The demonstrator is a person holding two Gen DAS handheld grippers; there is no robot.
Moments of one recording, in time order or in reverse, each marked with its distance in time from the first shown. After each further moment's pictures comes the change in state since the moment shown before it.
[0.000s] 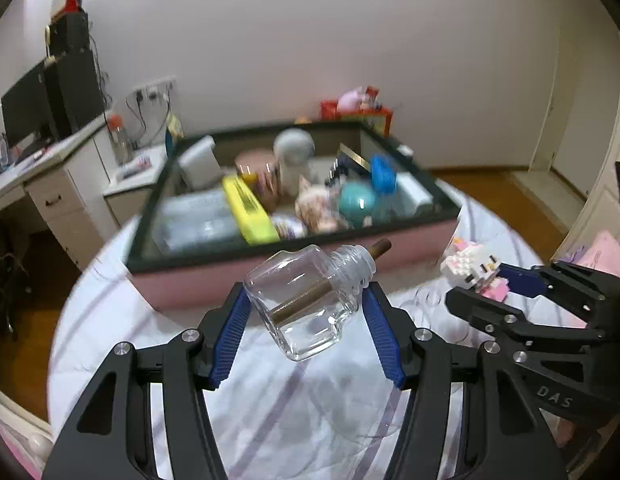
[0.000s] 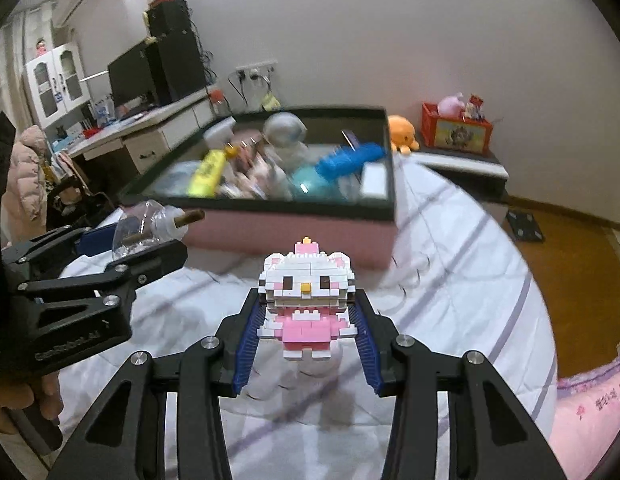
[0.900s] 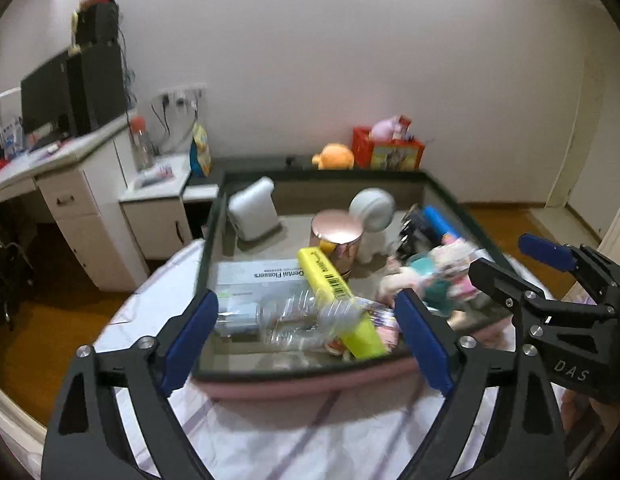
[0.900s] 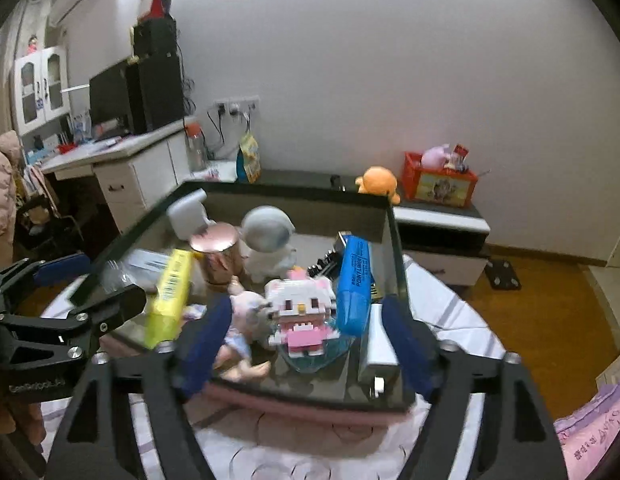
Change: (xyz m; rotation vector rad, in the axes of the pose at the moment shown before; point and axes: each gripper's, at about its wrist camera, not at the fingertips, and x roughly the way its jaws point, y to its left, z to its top) left arm 0.028 0.067 0.041 -0.085 -0.066 0.046; right arm 0.043 0.015 0.078 -0.038 -0.127 -0.132
